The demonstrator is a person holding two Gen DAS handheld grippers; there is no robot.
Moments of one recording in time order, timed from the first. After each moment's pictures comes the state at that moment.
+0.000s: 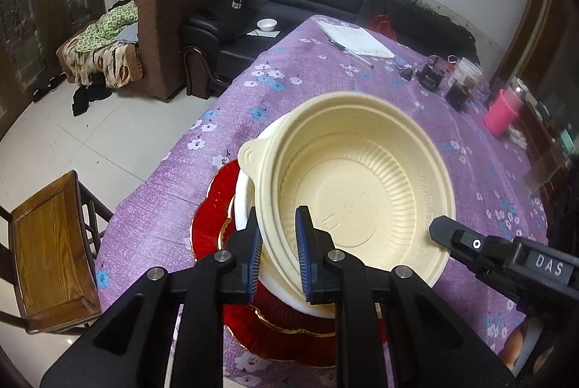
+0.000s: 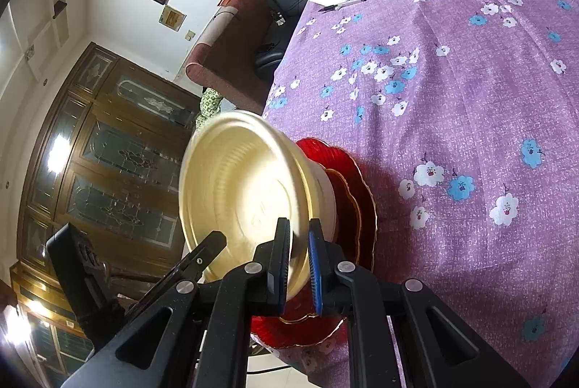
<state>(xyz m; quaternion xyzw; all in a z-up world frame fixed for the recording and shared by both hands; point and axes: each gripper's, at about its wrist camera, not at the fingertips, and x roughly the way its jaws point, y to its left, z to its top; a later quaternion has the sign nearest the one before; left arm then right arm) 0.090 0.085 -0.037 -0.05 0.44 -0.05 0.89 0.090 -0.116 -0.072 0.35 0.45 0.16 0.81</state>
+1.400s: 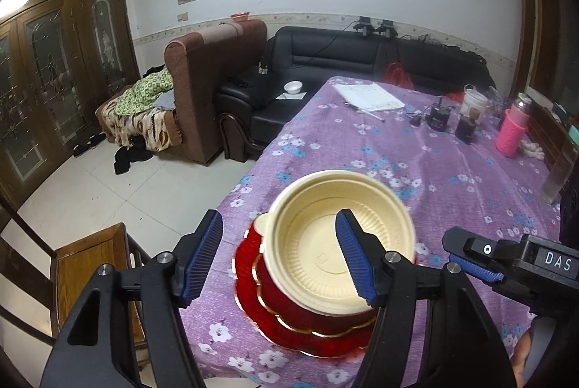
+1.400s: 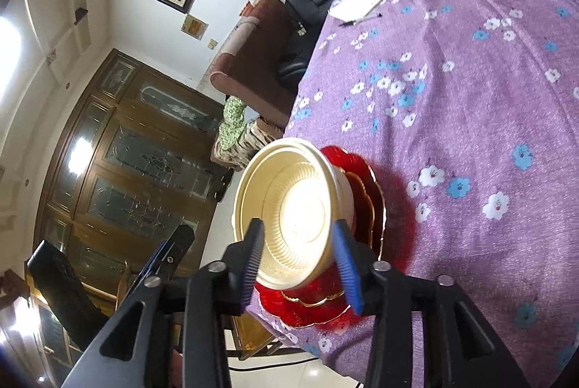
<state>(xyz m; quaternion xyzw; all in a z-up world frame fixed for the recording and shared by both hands) 0.040 0.066 0.016 0.01 0.32 0.02 0.95 0.066 -0.136 -0.049 0.36 0.41 0.19 0.81</state>
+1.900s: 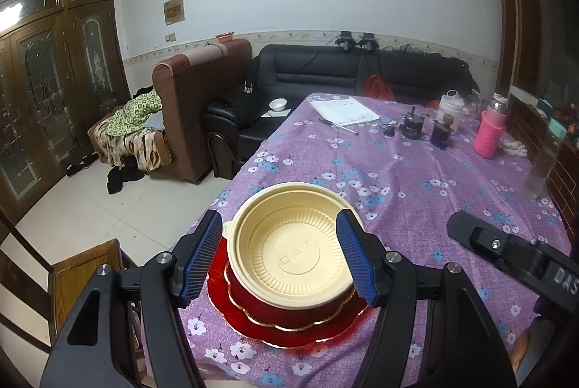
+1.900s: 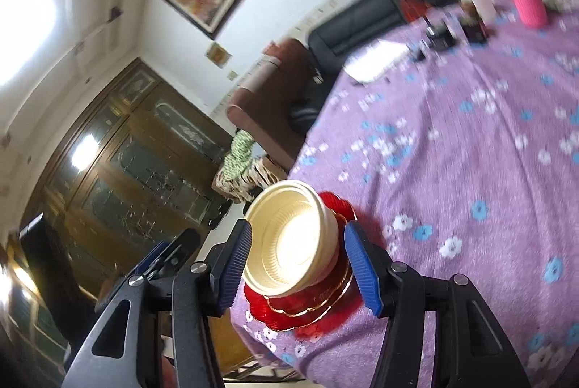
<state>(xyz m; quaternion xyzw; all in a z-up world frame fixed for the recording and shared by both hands) 0.008 0.033 0.034 0.02 0.29 0.00 0.96 0.013 -0.163 -0.009 0.31 0.31 0.19 0.88</state>
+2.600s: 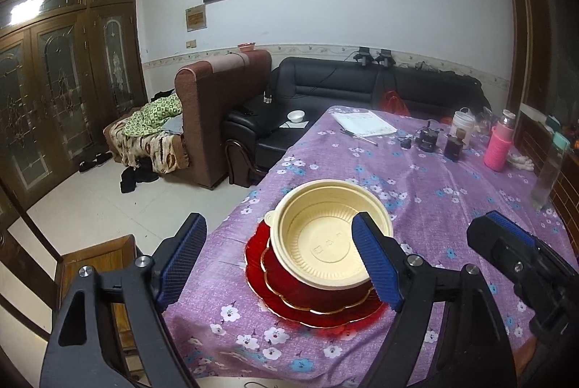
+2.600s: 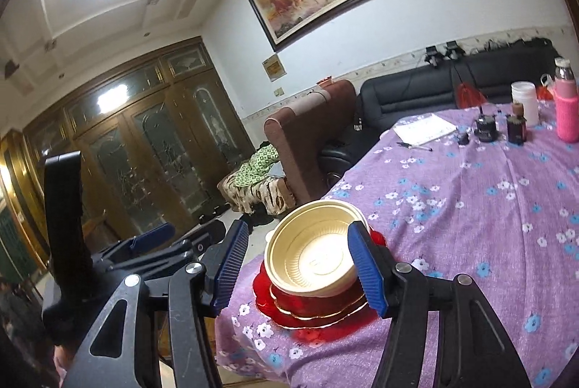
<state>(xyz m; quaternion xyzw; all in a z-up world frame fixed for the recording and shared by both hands) -0.023 0.074 0.035 0.00 0.26 0.03 0.96 -0.046 -0.107 0.027 0.16 0.21 0.24 0.94</state>
